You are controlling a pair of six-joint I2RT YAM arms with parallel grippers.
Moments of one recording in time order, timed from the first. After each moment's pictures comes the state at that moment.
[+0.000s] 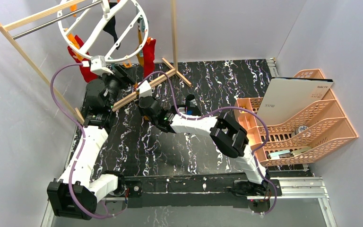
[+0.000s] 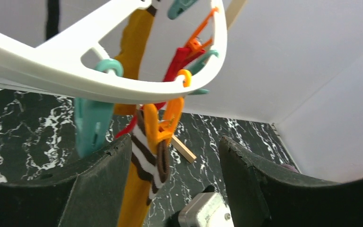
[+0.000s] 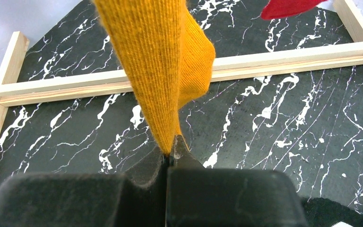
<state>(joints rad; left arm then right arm) -0.12 1.05 0.94 0.20 0.09 -0.45 1.13 2.20 1.71 0.22 0.48 0.21</state>
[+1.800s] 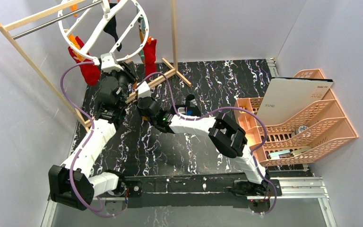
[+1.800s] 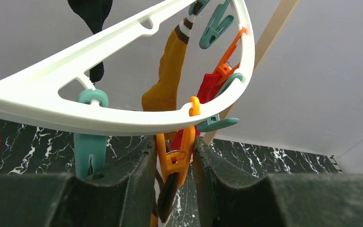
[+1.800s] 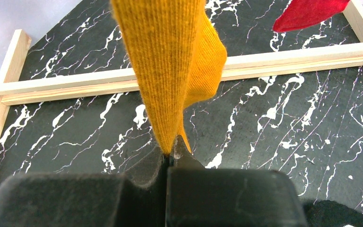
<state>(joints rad) -0.28 1.16 0.96 0.35 -0.29 -0.25 1.14 2.22 1.73 0.21 0.48 0.21</state>
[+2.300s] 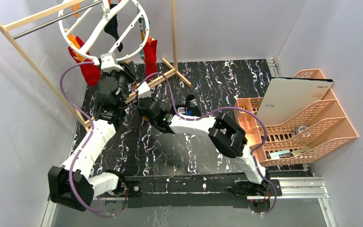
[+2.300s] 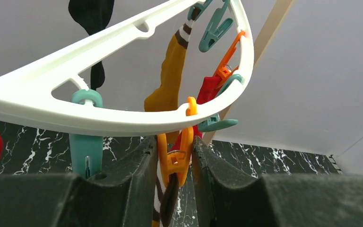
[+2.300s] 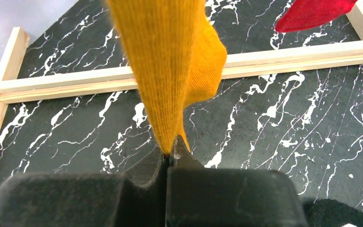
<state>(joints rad) -0.28 1.15 0.96 0.36 -0.28 -0.24 1.14 2.22 1.73 0.21 0.48 0.21</state>
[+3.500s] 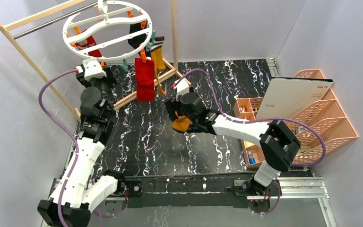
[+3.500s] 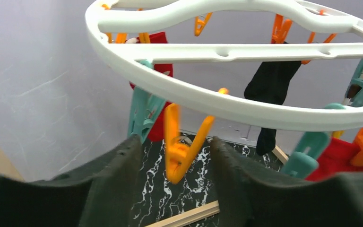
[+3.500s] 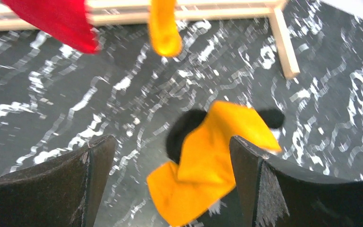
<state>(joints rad) -0.26 0.90 1.00 0.15 -0.56 0.11 0.97 1.64 1.10 0.15 0.37 0.12</state>
